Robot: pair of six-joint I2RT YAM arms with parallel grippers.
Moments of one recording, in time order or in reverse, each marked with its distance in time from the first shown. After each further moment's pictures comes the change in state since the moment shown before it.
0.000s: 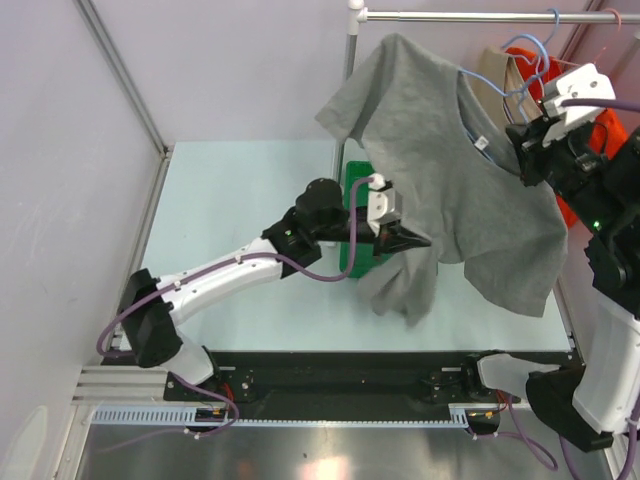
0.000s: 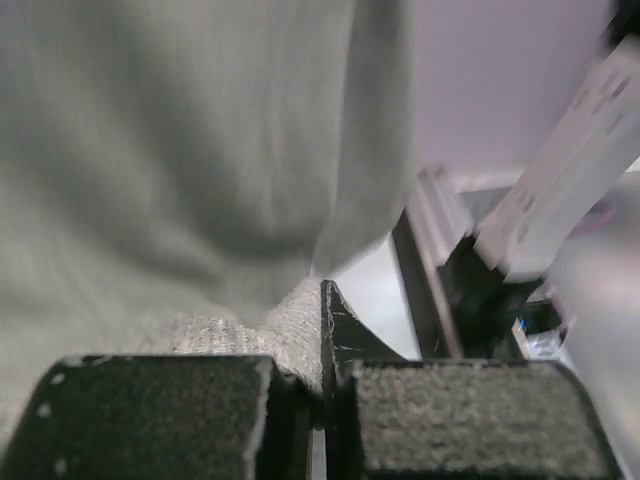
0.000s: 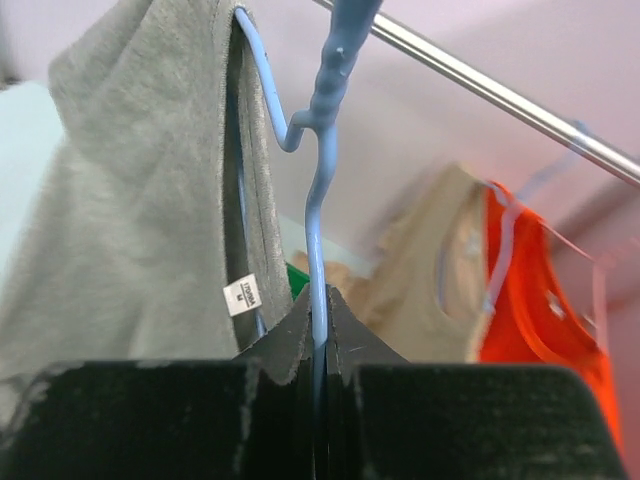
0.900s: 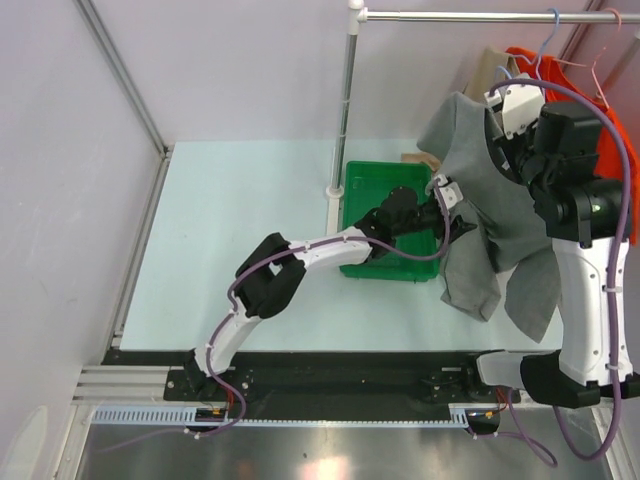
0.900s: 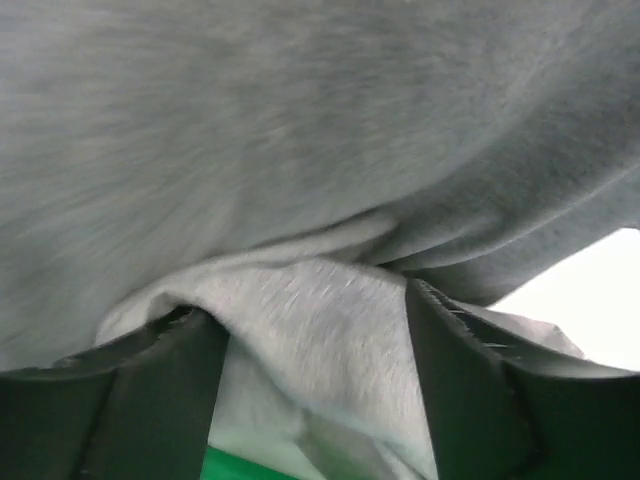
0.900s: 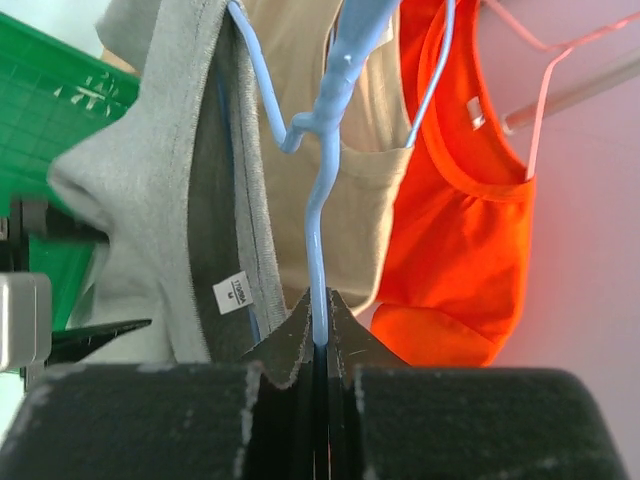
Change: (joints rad) left arm -0.030 0.775 0.549 0.275 -0.338 0.032; right arm -0.025 0.070 -0.238 -0.052 0.515 -0.177
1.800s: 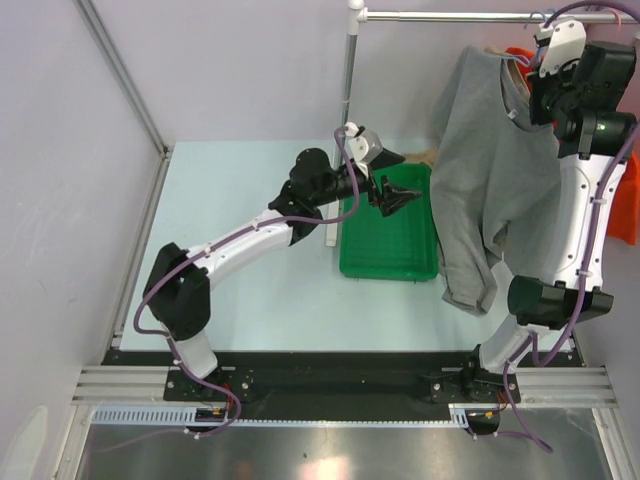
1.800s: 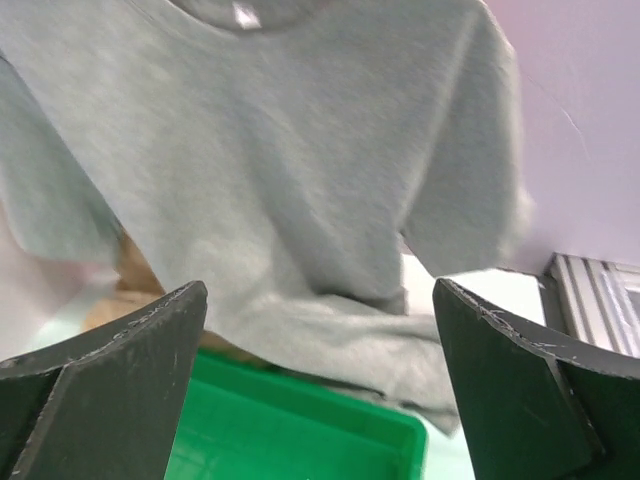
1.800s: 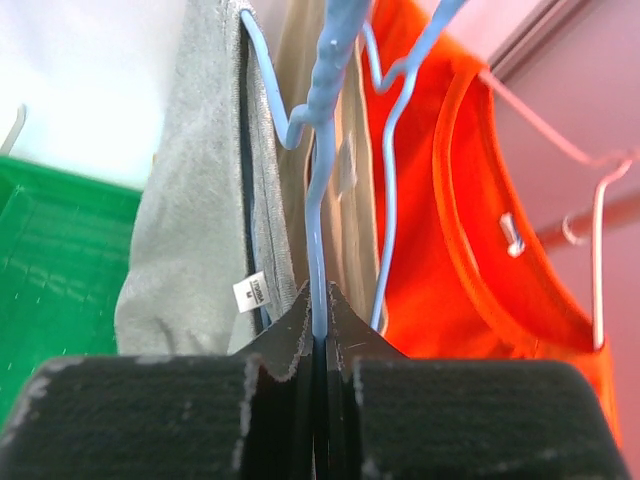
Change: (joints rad) left arm 0.216 -0.541 -0.365 -0.040 0.206 -0.198; right arm -0.354 0.424 0.358 0.093 -0.475 0.159
